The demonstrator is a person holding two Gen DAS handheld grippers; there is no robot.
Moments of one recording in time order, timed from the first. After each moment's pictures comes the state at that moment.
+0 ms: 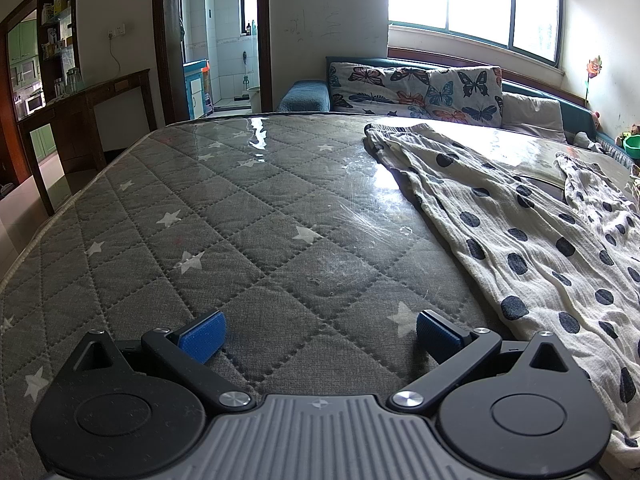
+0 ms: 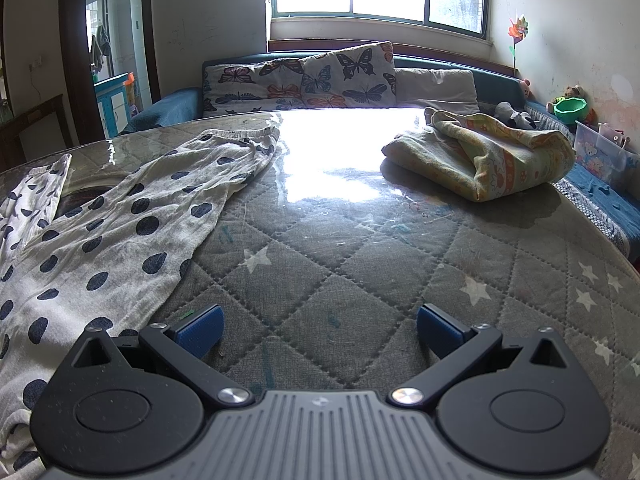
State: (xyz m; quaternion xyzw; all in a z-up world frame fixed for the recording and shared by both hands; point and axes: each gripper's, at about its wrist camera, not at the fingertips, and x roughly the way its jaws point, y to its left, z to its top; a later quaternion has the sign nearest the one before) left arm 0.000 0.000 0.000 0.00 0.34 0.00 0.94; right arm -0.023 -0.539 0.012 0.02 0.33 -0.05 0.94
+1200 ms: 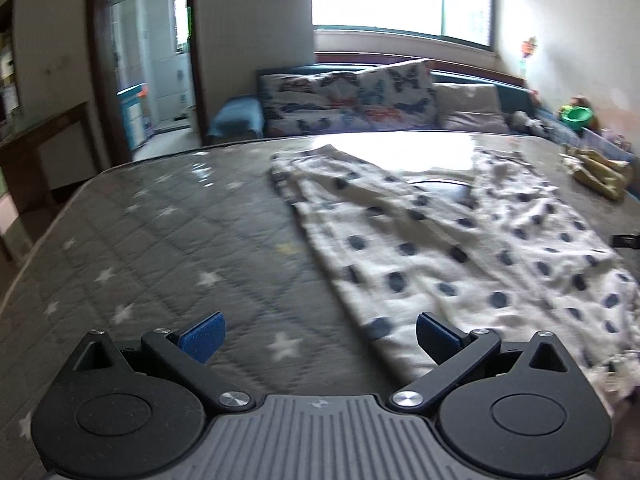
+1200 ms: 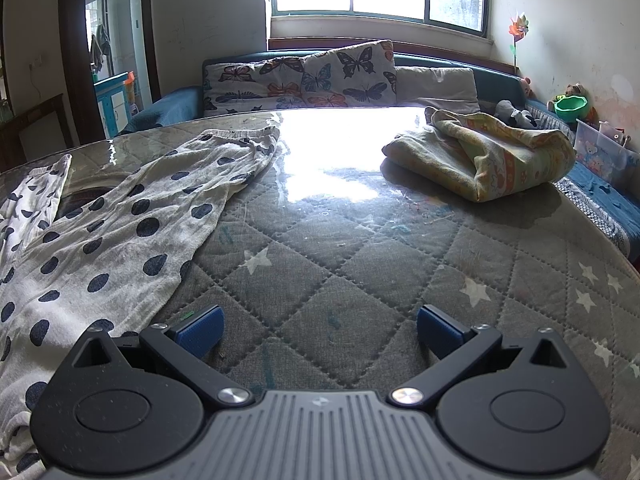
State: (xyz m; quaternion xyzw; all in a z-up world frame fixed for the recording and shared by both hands) left arm -0.018 -0.072 0.046 0.05 0.33 -0.11 0.94; right arm -0.020 -0.542 0.012 0.03 0.34 -0.05 0.94
